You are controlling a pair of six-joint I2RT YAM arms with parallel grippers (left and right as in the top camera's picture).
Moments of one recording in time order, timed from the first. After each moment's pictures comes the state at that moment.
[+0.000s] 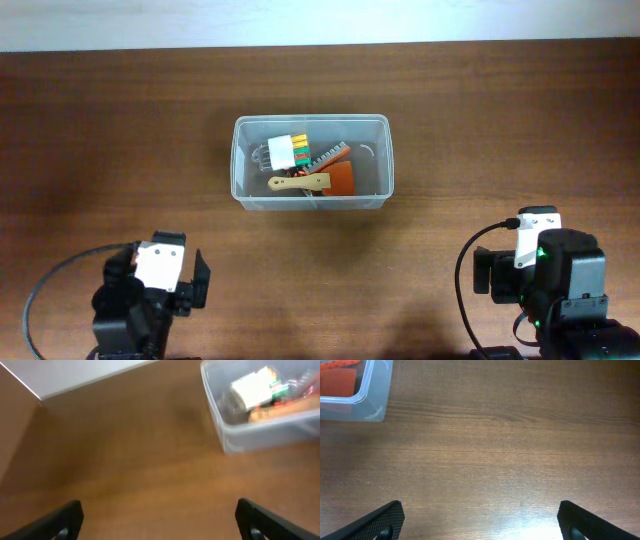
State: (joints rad) left arm 0.04 0.37 0.63 -0.84 -0.06 0.29; right arm 0.05 0.65 0.94 -1.17 0.15 -0.03
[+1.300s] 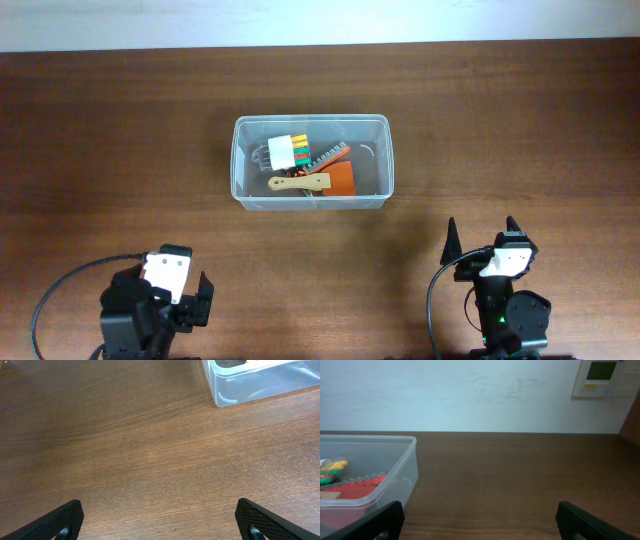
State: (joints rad) left arm 0.04 0.37 0.62 -0.99 -0.06 0.29; right arm 0.04 0.01 0.02 -0.07 0.07 -0.01
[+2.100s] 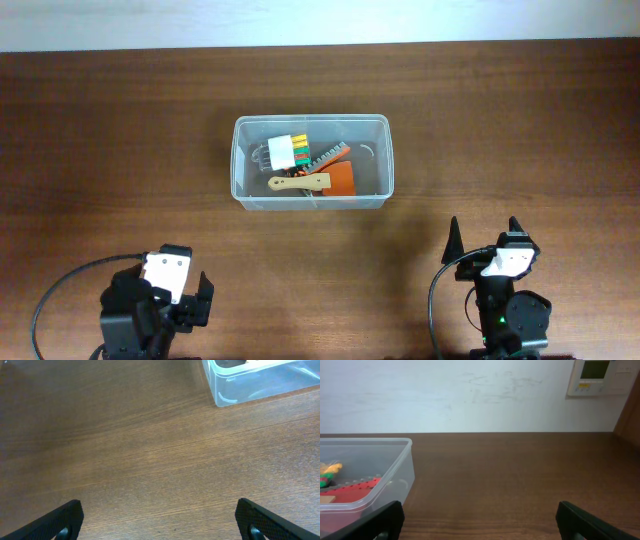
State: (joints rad) left arm 0.04 0.37 0.62 -0.99 -0.06 0.29; right arm 0.04 0.01 0.02 -0.07 0.09 0.00
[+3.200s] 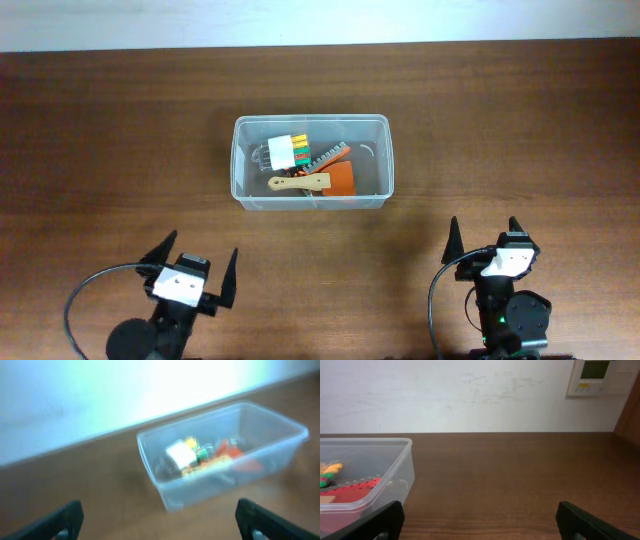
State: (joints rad) left arm 0.00 0.03 0.33 -0.45 0.24 0.20; right arm 0.04 0.01 0.02 -0.07 0.09 0.00
